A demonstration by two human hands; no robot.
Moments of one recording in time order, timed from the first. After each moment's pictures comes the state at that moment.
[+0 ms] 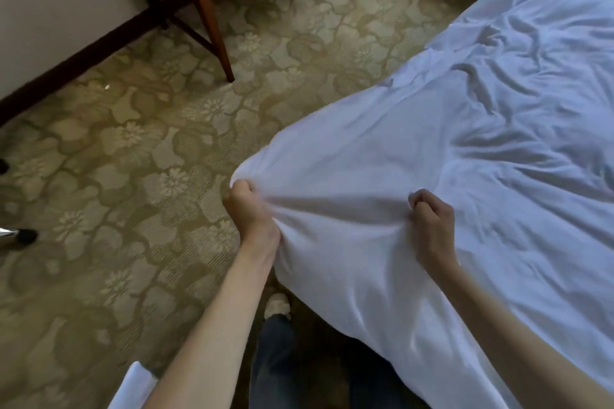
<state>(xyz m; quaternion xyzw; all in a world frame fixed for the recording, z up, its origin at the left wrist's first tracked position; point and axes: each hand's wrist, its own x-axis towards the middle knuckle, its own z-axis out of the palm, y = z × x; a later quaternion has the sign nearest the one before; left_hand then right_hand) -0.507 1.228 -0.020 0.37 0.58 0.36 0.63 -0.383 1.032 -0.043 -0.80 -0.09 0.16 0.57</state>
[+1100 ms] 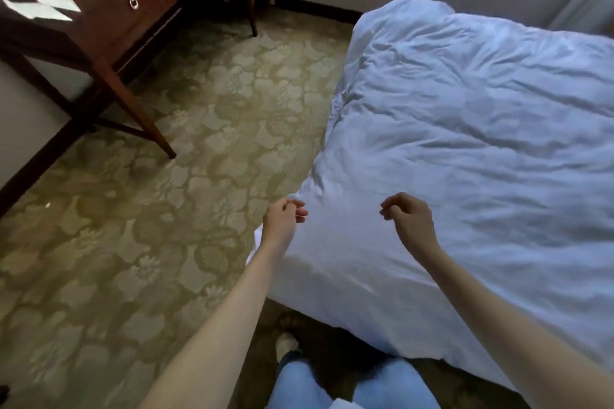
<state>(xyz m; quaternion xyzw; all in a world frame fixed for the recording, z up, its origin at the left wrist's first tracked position) -0.465 1.175 0.015 0.69 0.35 -0.01 0.63 -0.405 0.956 0.028 -0.84 0.04 0.10 0.53</state>
